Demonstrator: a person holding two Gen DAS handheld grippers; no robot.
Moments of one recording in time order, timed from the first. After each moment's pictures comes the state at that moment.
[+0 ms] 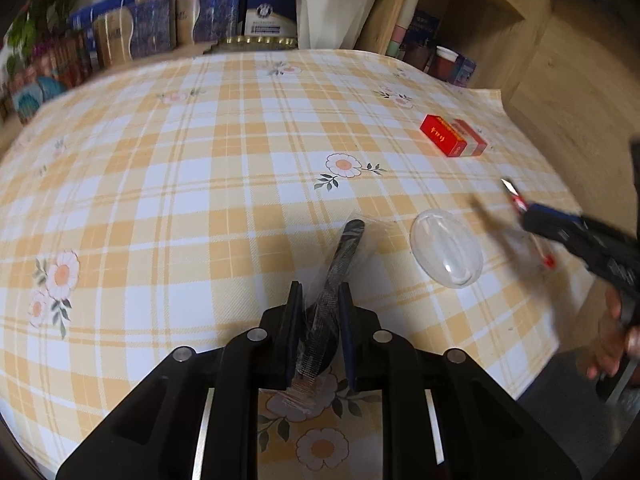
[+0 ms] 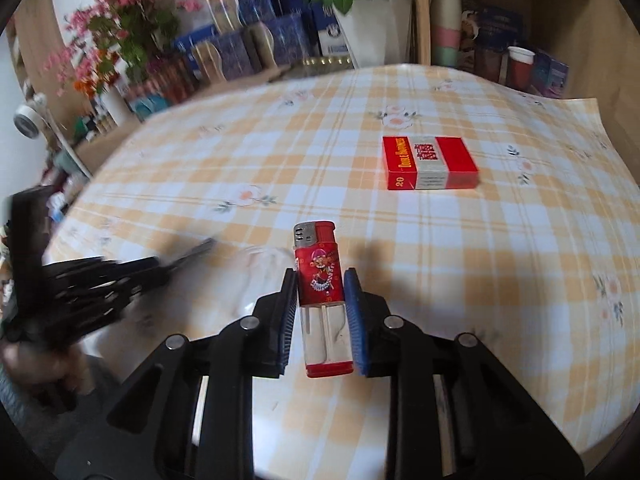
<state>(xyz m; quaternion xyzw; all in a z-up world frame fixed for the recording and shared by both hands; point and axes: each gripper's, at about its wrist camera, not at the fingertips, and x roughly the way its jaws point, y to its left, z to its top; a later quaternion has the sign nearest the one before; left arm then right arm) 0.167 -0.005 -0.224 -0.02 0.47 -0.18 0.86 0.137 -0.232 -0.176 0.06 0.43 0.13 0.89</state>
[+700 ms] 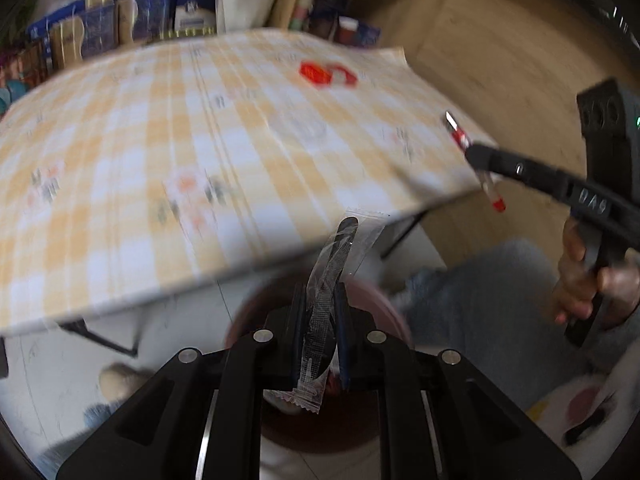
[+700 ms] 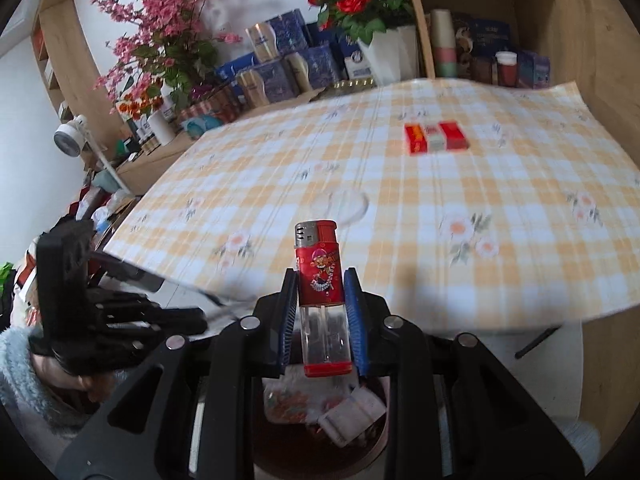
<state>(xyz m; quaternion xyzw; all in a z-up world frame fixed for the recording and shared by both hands) -0.001 -0.017 -0.216 0.01 0.48 -0.30 0.82 -0.007 -0.228 -0.150 0.11 0.39 0.17 0.90</state>
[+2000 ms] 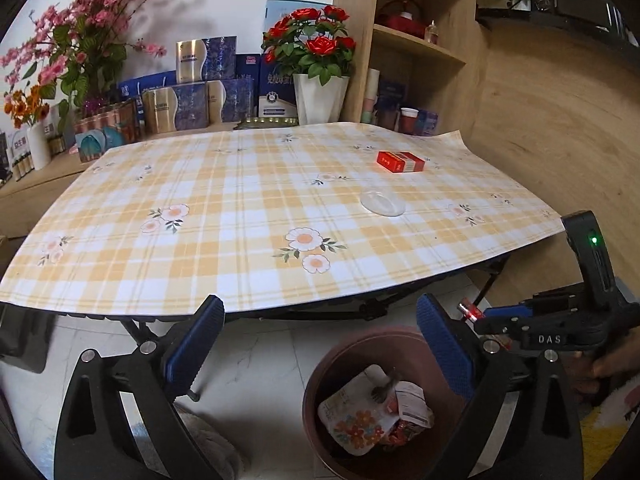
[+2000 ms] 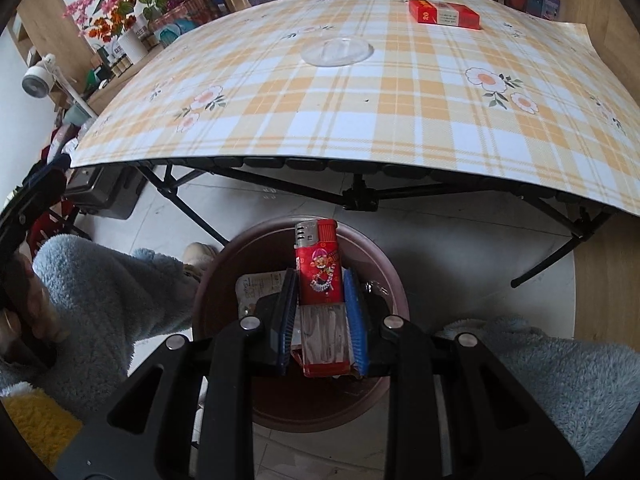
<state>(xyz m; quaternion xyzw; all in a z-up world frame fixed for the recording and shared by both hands) -0.040 0.043 -0.188 0.01 0.31 -0.17 0.94 -0.028 -0.187 -0.240 0.05 0.52 0.14 0.84</state>
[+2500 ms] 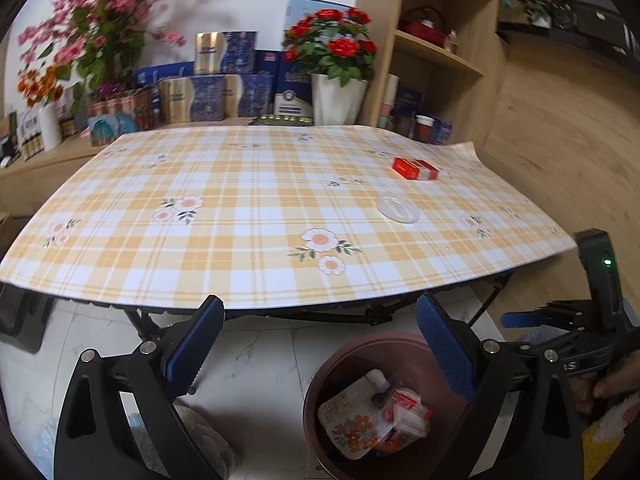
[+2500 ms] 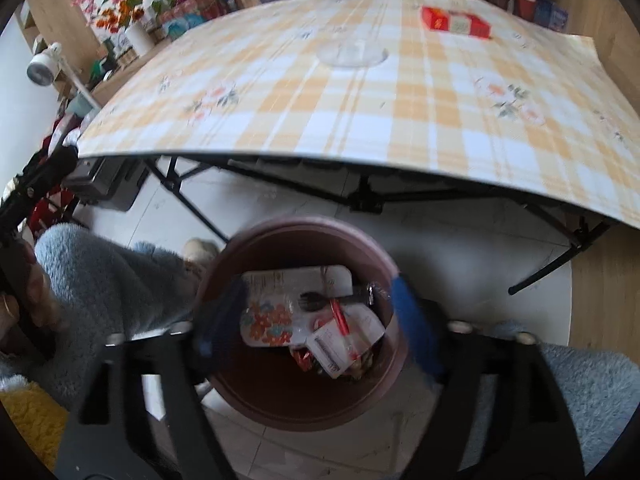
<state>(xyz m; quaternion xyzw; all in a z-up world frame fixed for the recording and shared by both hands) -0.036 0.059 -0.190 -0.03 0.31 -0.14 0.94 -0.030 -0.182 -0.233 0.04 0.51 0.15 0.85</state>
